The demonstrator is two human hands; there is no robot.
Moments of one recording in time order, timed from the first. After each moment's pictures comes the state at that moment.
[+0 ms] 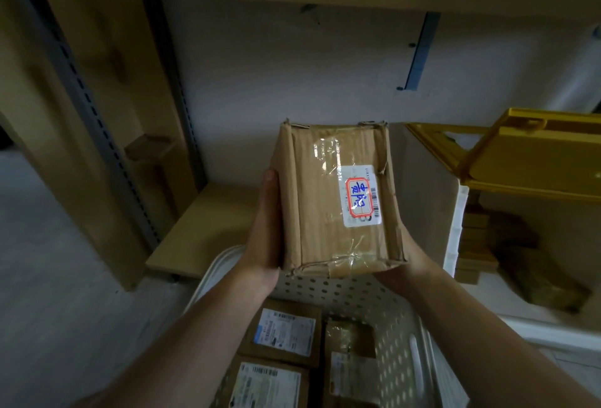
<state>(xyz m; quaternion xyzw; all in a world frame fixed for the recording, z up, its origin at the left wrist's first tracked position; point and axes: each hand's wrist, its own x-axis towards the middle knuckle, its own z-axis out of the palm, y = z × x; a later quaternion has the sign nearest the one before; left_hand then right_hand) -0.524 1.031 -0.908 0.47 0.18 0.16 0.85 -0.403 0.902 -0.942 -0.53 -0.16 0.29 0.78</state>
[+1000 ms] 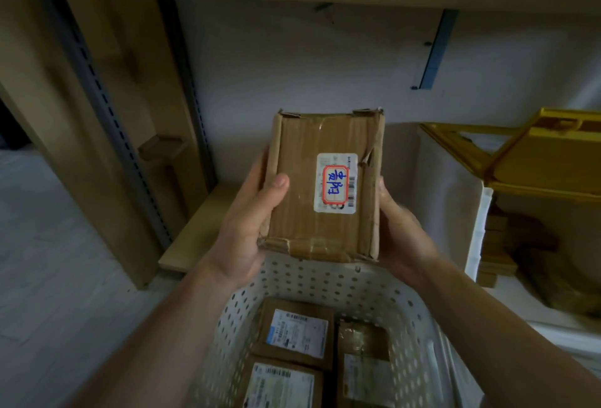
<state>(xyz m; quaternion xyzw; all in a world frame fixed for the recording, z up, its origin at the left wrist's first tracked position) -0.530 1.089 -0.903 0.55 -0.03 0.17 0.82 -0.390 0.921 -0.941 -0.57 -0.15 0.32 0.74</state>
